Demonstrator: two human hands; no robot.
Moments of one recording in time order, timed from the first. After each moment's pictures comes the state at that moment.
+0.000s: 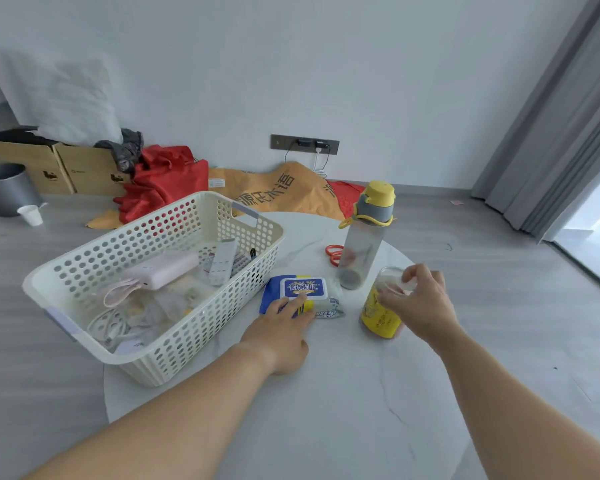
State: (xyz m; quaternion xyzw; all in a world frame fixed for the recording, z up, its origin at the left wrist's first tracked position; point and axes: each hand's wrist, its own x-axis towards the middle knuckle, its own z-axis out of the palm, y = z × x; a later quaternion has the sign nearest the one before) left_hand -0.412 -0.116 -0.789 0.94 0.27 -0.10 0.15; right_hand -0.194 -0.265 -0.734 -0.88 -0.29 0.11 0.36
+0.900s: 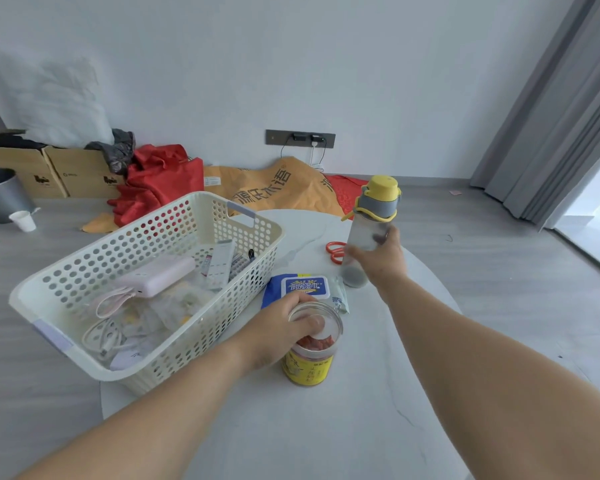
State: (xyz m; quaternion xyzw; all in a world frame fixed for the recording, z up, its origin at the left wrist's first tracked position) left_hand -0.431 -0.116 -0.749 0.75 0.28 0.09 0.59; right_hand -0.176 -0.157 -0.746 -0.83 -0.22 0.14 0.50
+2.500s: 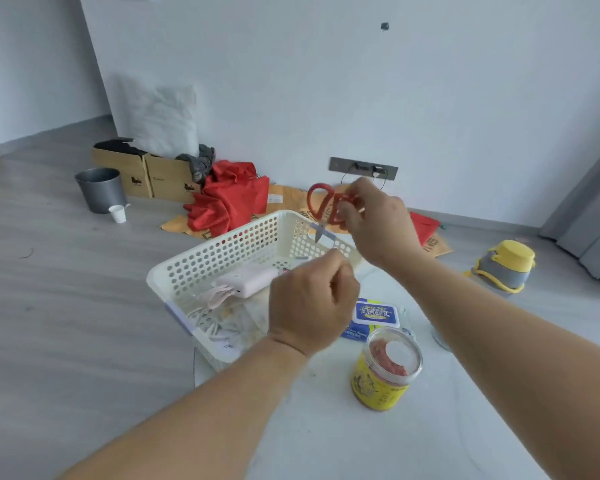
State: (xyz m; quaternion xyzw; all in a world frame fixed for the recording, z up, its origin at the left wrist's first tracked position) left_hand -0.496 -0.104 -0.669 0.81 0.30 0.48 0.16; right_hand -0.333 -0.080 -0.612 -0.74 -0.57 -0.06 0.36
